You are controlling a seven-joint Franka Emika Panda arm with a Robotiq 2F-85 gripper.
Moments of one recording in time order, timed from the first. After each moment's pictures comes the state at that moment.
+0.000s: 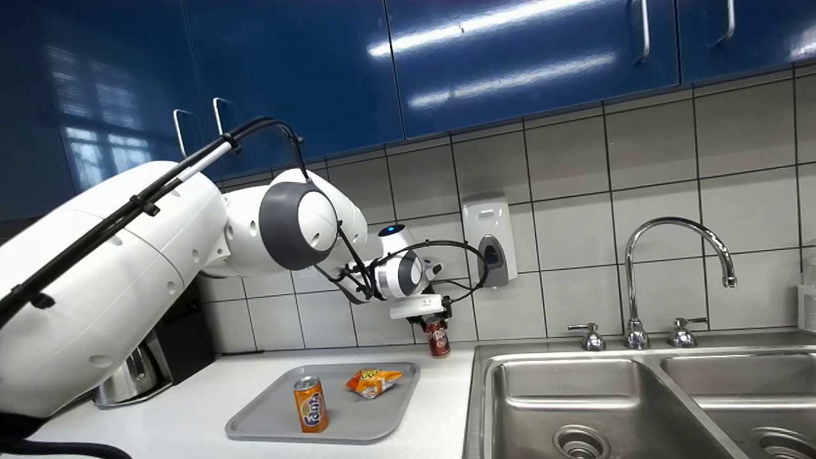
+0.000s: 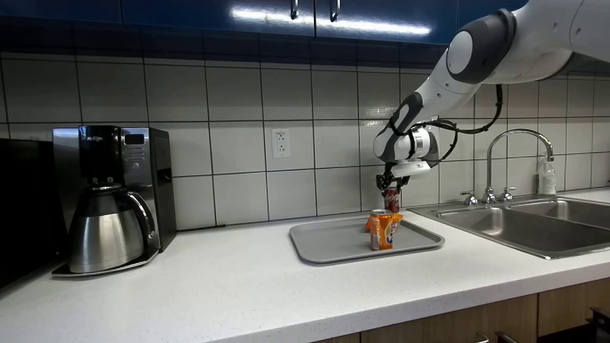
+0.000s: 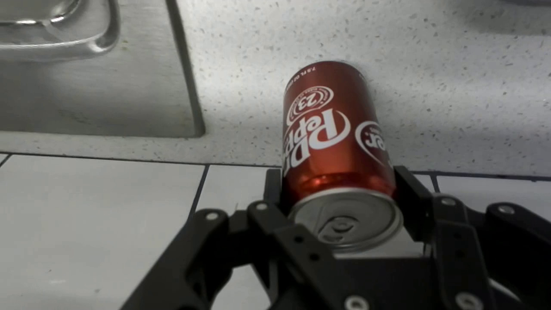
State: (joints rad) arm -0.13 0.94 -0.02 -1.23 -0.08 2.66 -0.14
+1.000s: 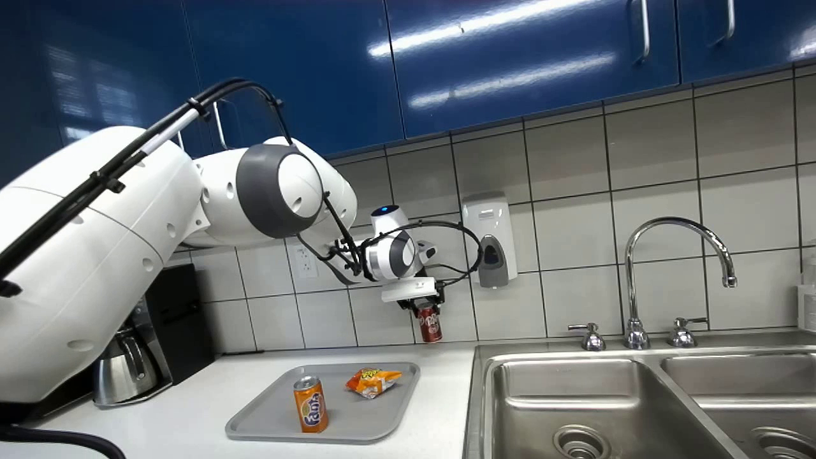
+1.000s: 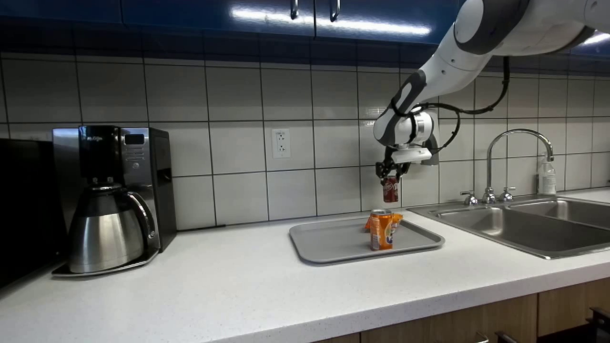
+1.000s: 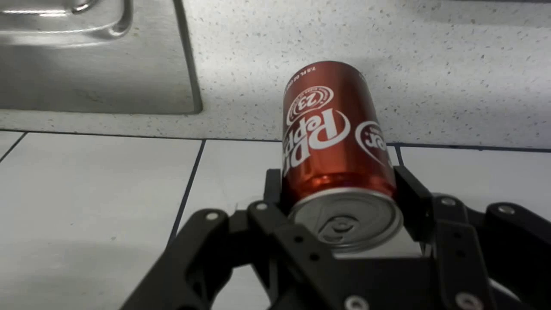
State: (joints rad) arm -0.14 0.79 0.00 -1.36 -0.05 2.65 -0.17
